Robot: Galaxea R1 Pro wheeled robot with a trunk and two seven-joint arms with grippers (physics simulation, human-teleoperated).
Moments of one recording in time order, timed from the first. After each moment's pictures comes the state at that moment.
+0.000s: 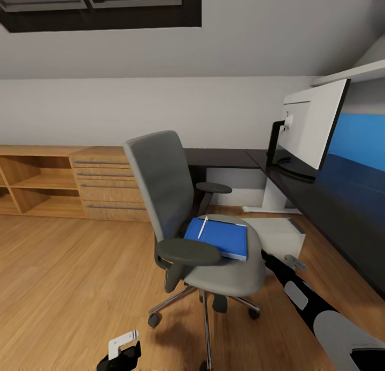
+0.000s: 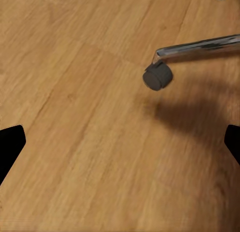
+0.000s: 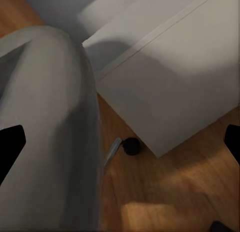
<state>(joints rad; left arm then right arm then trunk) -0.14 -0.08 -0.02 -0.80 0.25 0.04 0.26 -0.74 -0.16 0.07 -0.31 -0.76 -0.13 0.14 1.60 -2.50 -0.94</state>
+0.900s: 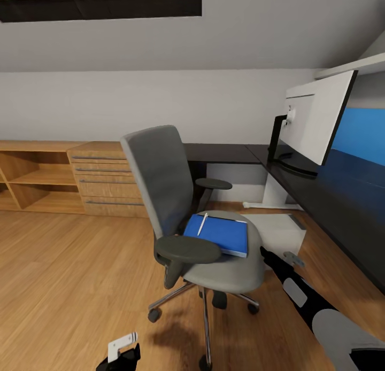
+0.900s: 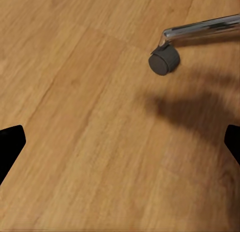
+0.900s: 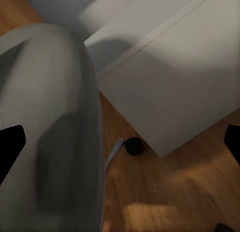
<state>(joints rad) -0.14 -0.08 -0.01 -0.78 0.25 0.04 0.26 -0.74 -0.16 0.06 -0.35 -0.76 -0.13 0.14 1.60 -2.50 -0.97</state>
